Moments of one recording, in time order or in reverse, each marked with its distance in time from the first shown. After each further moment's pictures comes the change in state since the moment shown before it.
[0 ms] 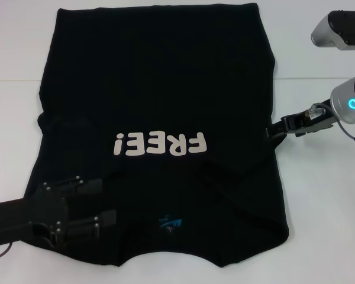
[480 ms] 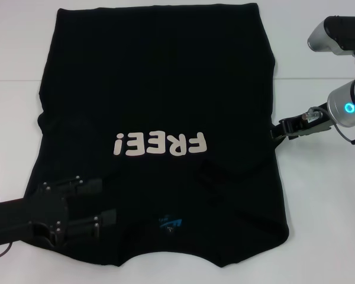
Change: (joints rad) left arm 0.000 0.000 0.000 0.000 0.000 -0.002 0.000; right arm 0.005 0.004 -0.009 0.035 0.000 0.043 -0.006
